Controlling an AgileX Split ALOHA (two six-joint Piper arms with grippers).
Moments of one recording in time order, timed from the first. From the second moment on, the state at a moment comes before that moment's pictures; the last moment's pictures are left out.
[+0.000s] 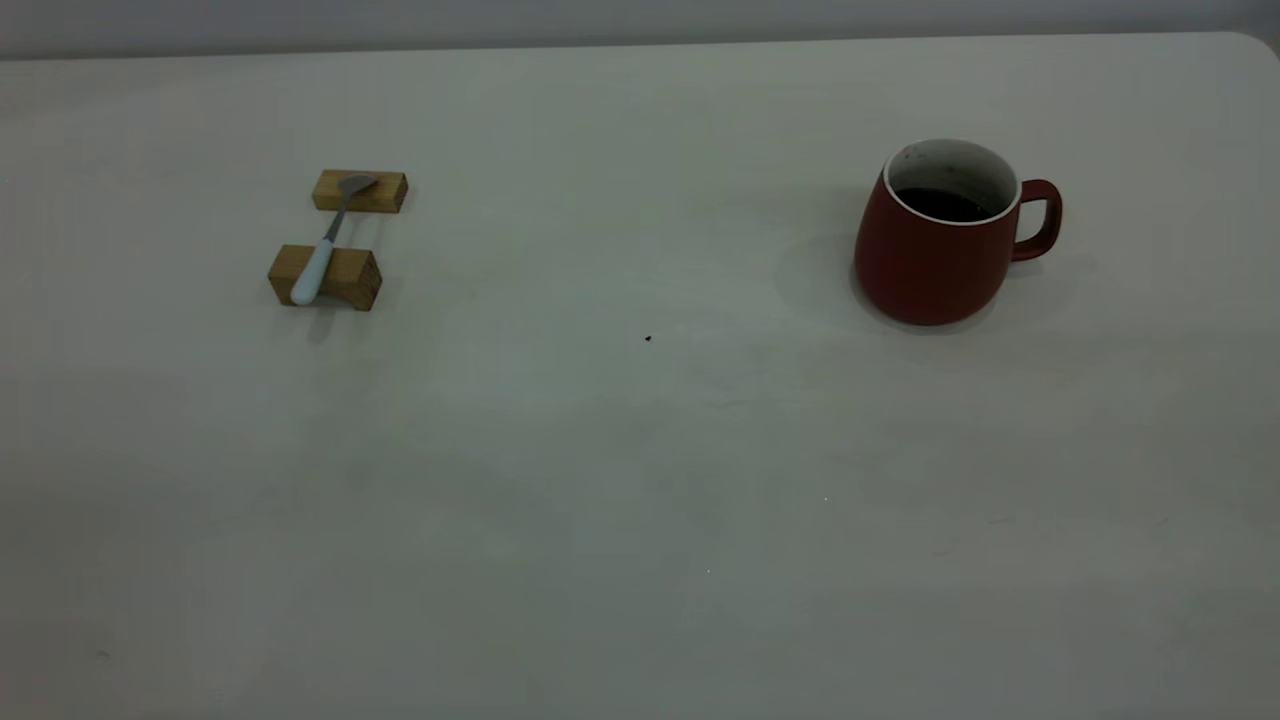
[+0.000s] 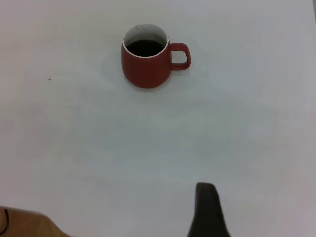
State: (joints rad) left arm -0.03 -0.02 -0.49 0.11 1.13 -0.11; right arm 0.01 0.02 -0.47 0.11 1.14 -0.17
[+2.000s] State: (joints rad) left arm -0.03 -0.02 -0.49 0.11 1.13 -0.11; right arm 0.01 1.37 -0.88 0.21 0.77 -0.74
